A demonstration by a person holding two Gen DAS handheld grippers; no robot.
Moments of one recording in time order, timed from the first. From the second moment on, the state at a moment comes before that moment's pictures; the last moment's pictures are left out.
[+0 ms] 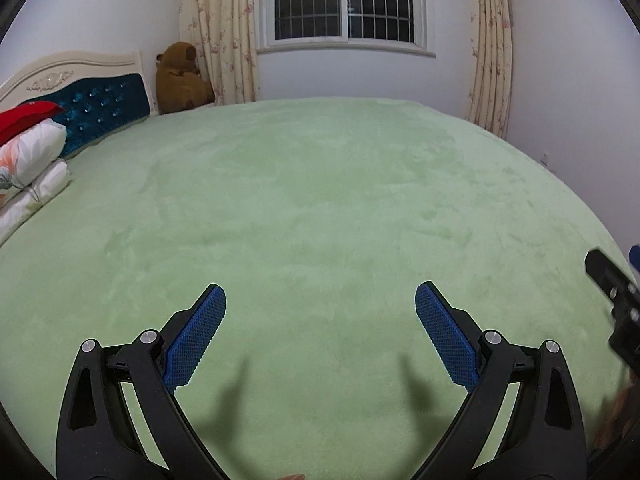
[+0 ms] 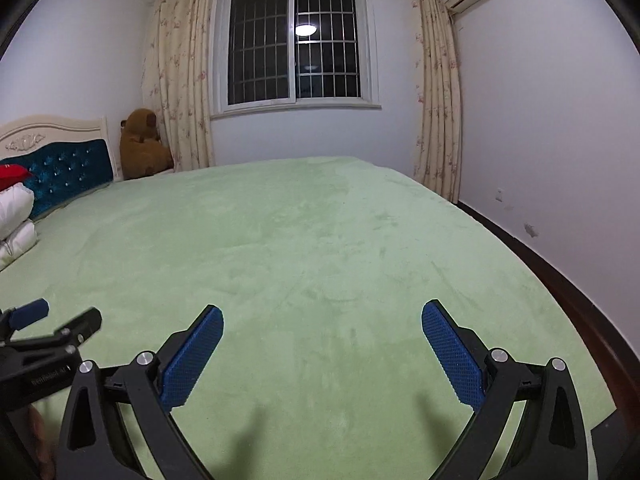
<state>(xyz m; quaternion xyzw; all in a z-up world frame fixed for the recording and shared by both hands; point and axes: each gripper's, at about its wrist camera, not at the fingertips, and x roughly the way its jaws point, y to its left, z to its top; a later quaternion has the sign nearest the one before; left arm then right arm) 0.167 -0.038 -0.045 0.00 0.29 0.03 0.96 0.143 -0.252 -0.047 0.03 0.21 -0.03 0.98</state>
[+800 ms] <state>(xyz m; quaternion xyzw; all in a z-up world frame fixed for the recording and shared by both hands) 0.167 -0.029 -0.051 -0.03 0.30 0.01 0.95 0.143 -0.256 -0.052 0.04 0.21 -0.03 0.98</state>
